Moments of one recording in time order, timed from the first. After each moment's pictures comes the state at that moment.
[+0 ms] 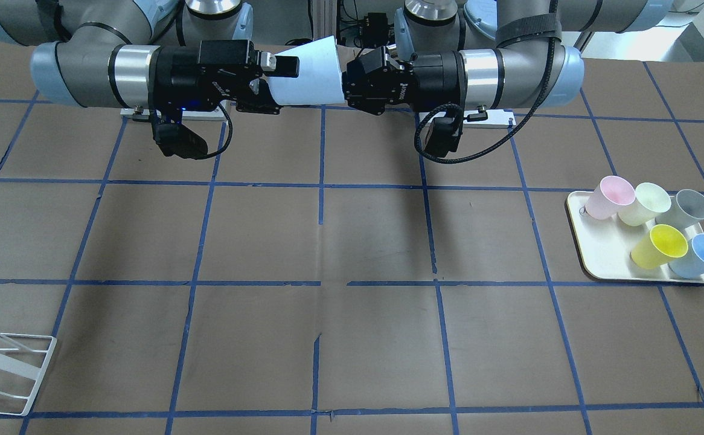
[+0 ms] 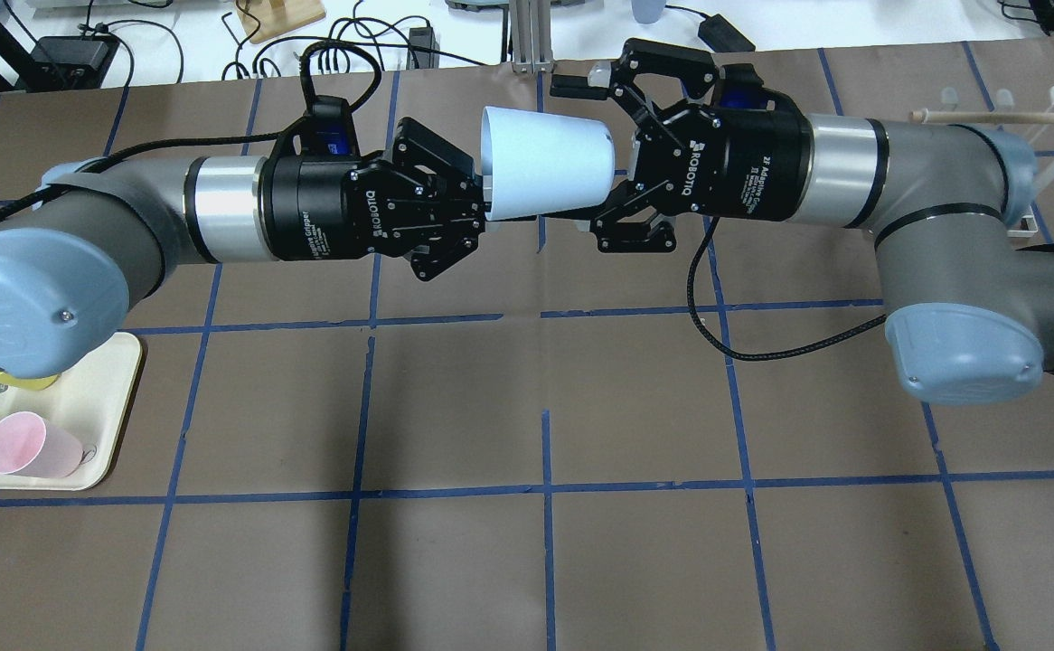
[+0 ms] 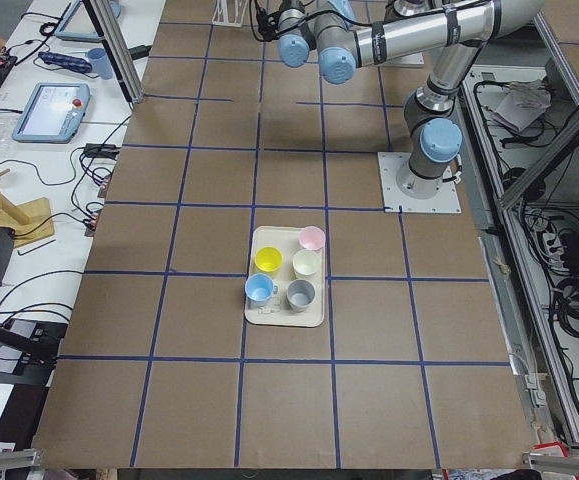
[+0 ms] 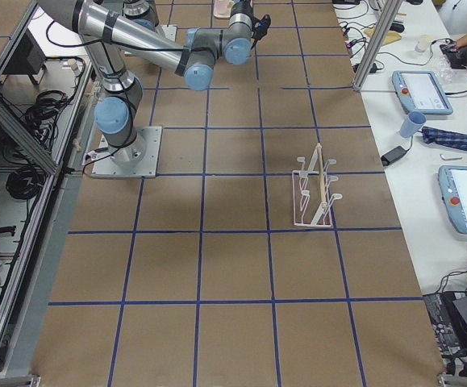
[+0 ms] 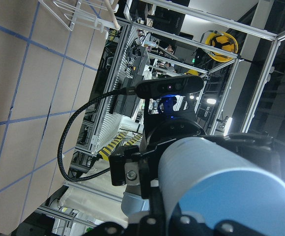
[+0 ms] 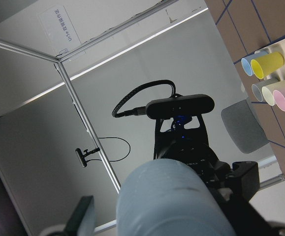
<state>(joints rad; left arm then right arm) -1.50 -1.50 -1.92 -1.87 0.09 0.26 1.48 -1.61 2.07 -2.04 0.08 0.44</state>
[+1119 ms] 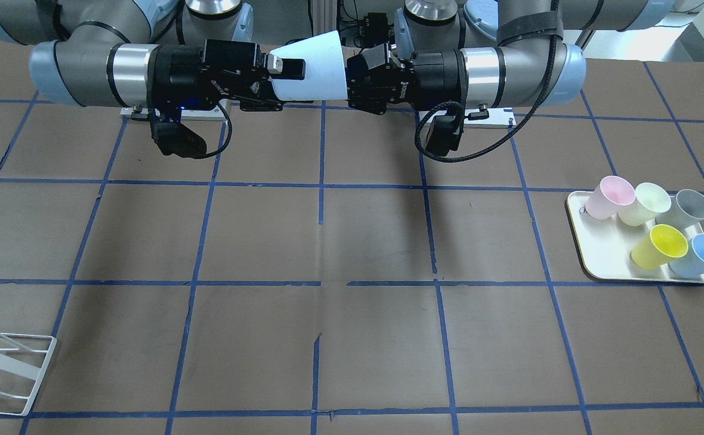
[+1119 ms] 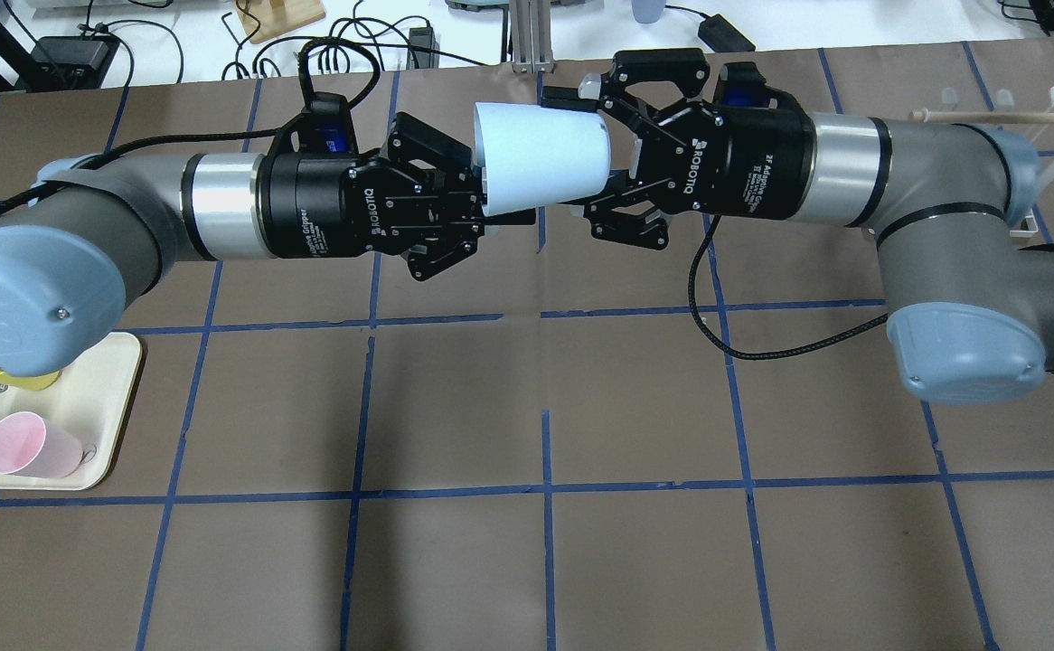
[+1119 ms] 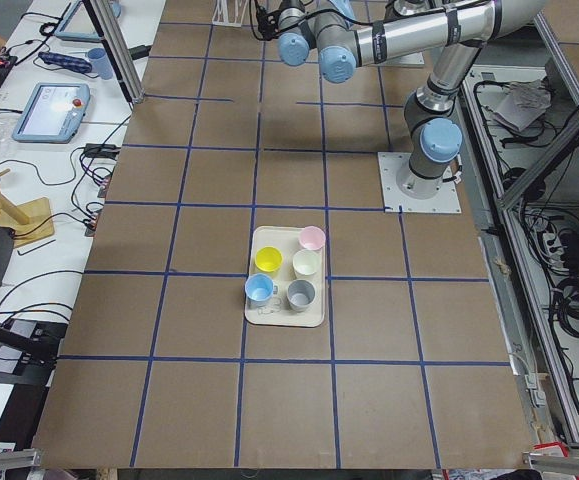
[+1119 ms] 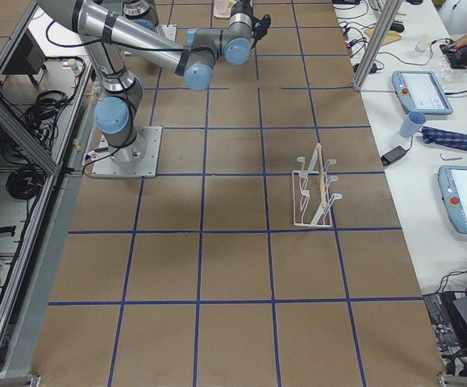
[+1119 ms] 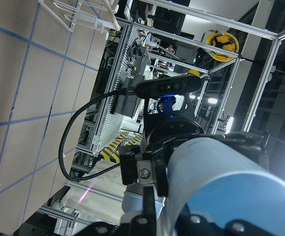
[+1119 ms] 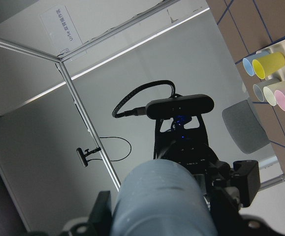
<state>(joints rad) -1.50 -1.50 -1.92 -1.87 0.10 0.27 1.47 -1.62 2.07 -2.04 0.09 0.44</state>
